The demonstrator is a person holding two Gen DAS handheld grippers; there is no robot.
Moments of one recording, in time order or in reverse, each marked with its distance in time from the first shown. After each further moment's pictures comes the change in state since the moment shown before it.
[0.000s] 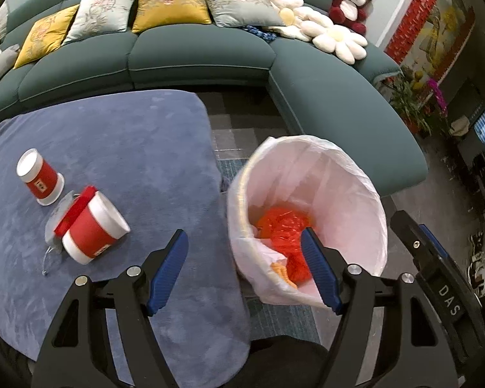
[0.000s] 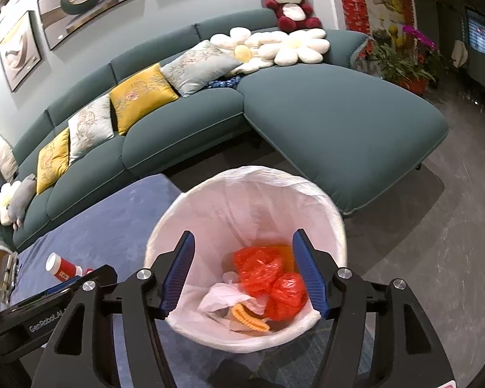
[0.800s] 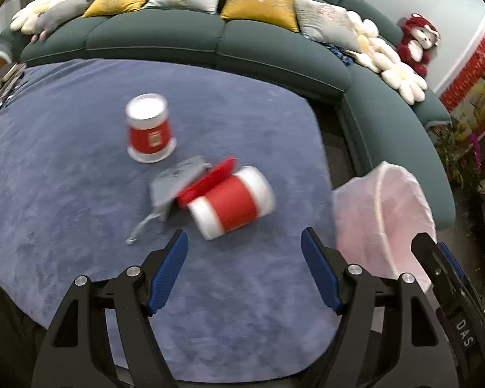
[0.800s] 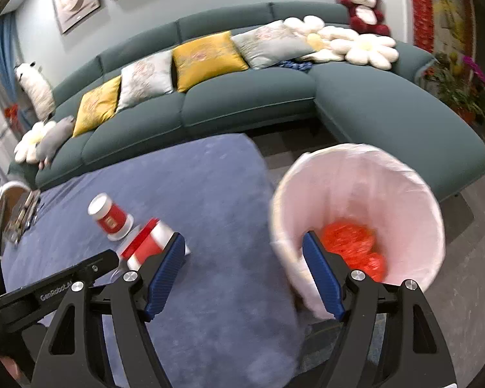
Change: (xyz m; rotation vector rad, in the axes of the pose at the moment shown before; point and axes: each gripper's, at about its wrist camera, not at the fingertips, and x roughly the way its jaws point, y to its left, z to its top) left arm -0.043 0.161 -0.036 -0.247 -0.017 0.127; right arm -0.004 0.140 -0.054 -0.223 0.087 0.129
